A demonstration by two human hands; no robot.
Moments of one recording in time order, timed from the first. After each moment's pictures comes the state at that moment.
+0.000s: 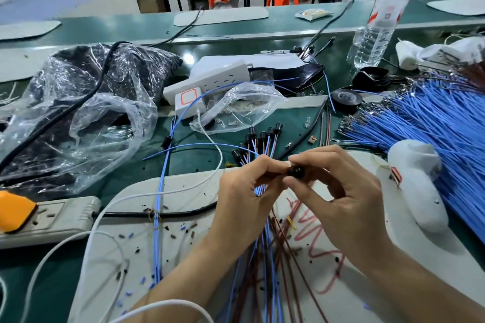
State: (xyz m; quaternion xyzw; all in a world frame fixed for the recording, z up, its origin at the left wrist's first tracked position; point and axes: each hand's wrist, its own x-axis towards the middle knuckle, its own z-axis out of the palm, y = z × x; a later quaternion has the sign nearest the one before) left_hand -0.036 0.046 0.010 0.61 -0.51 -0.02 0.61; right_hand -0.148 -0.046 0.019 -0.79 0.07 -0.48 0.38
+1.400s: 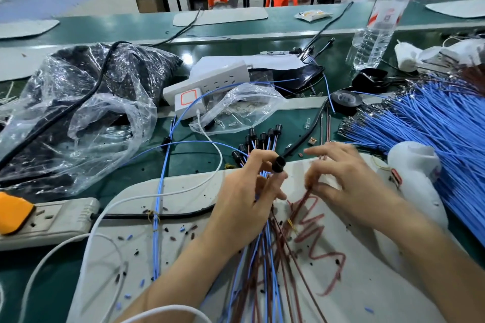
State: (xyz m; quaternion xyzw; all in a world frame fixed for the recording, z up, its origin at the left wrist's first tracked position) left_hand -0.030 0.049 0.007 0.63 -0.52 -0.11 0.57; right_hand -0.159 -0.096 0.030 -0.95 0.20 -0.07 0.22
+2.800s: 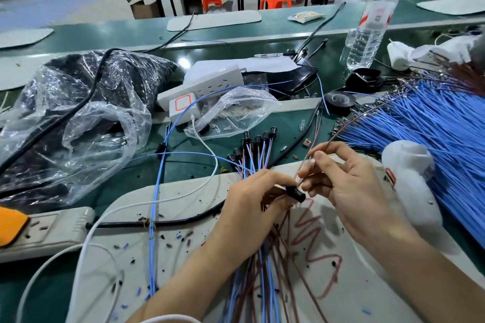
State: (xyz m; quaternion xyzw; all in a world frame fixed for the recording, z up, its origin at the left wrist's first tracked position) left_hand -0.037 0.045 0.003 0.65 -0.54 -0.11 0.52; right_hand -0.147 -0.070 0.023 -0.55 0.28 -0.35 0.70
